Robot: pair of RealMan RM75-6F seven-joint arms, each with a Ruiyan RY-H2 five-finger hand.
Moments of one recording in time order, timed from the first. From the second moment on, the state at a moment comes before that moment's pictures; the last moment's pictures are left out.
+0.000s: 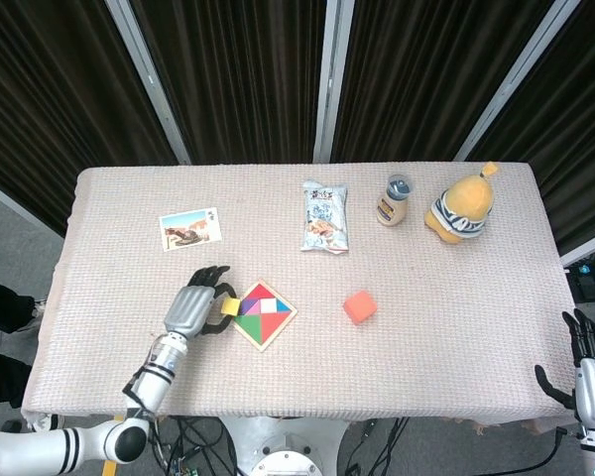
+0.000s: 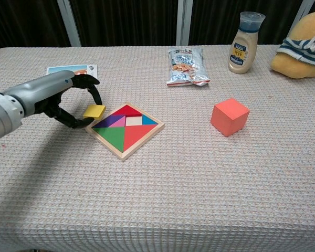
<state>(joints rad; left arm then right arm) -0.56 -1.68 -0.21 -1.64 1.03 1.10 0.39 -0.06 -1.26 0.07 -1.41 -1.47 1.56 0.20</state>
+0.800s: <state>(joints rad) -0.67 -1.93 -0.31 -1.61 0.77 1.29 0.70 -0.06 -1.26 0.07 -1.42 -1.47 1.56 0.19</state>
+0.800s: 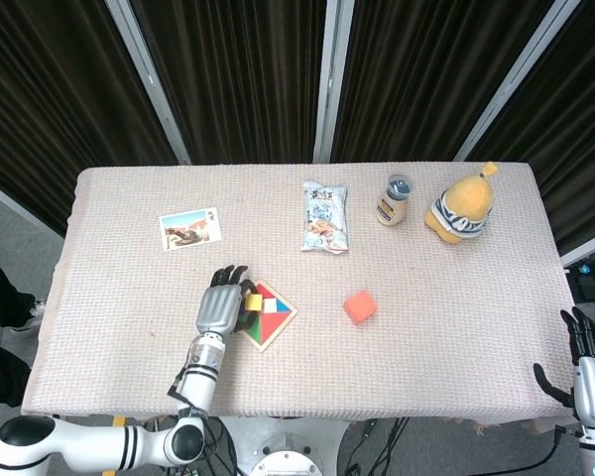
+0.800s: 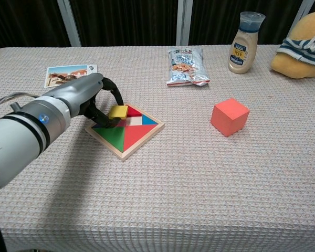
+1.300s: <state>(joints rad) -0.70 -2.00 -0.31 -1.57 0.73 1.35 0.77 -0.06 -1.26 0.07 -1.41 -1.47 1.56 0.21</state>
